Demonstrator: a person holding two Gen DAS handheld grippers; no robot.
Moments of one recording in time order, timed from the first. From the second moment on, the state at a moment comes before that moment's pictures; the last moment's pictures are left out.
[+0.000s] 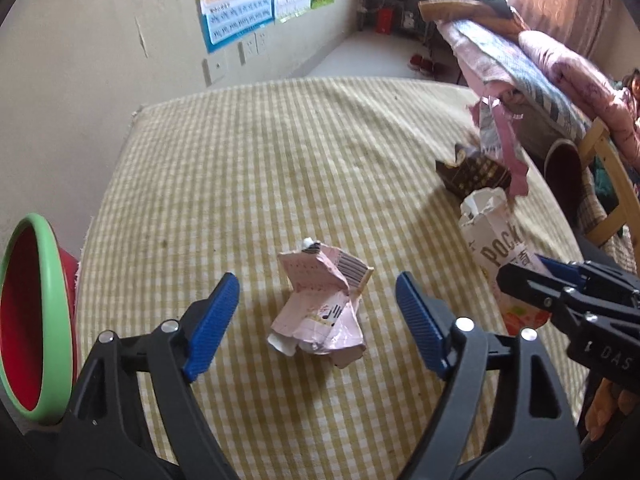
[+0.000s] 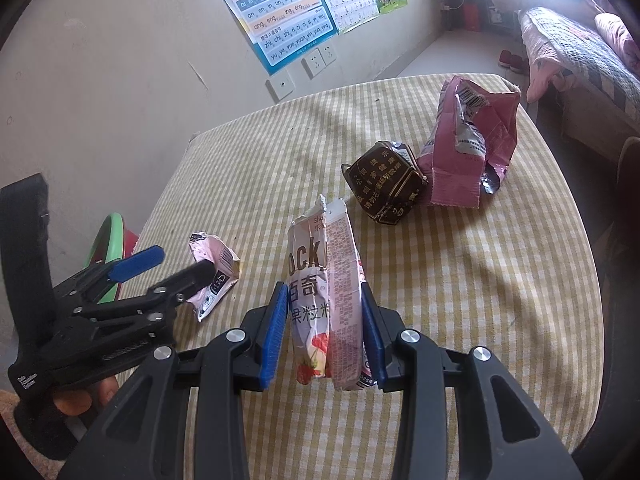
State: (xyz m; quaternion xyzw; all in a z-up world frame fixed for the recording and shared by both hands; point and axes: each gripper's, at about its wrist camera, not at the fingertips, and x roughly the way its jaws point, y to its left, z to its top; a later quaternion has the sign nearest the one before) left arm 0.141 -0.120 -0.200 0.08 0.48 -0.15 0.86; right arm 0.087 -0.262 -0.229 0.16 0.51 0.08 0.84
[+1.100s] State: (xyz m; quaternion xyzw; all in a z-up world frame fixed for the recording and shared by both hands) left arm 0.127 -0.076 -0.195 0.02 0.49 -0.11 0.86; right arm 0.090 -0.251 -0.237 0.15 0.52 0.09 0.84
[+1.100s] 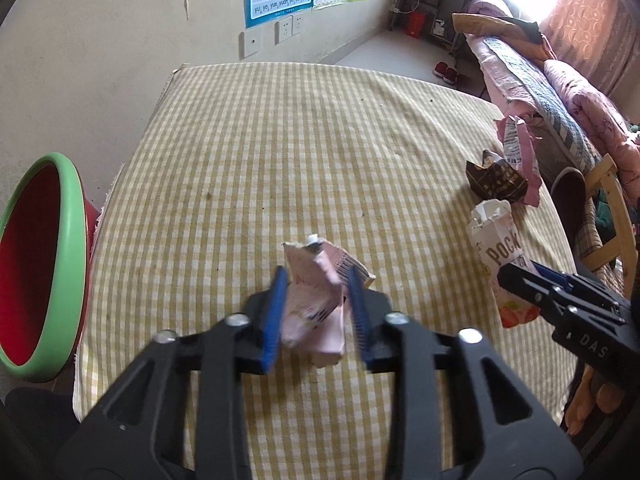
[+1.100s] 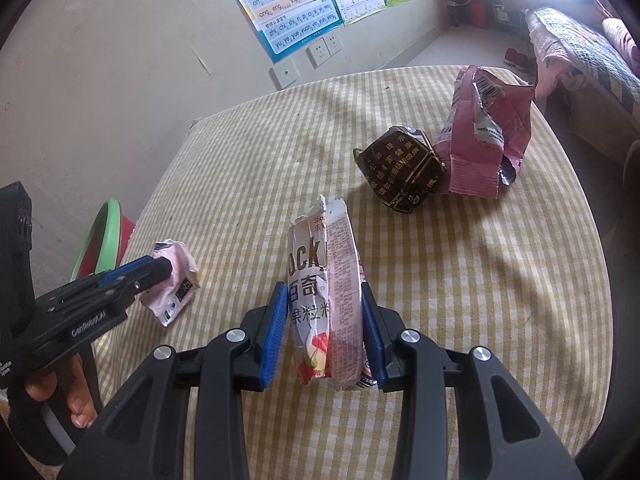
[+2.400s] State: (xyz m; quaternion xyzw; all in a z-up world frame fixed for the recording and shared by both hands) left arm 0.109 -0.029 -0.162 -0.01 0.46 -0.09 0.89; right arm 0.079 -0.229 -0.216 0.14 0.51 0.10 0.85
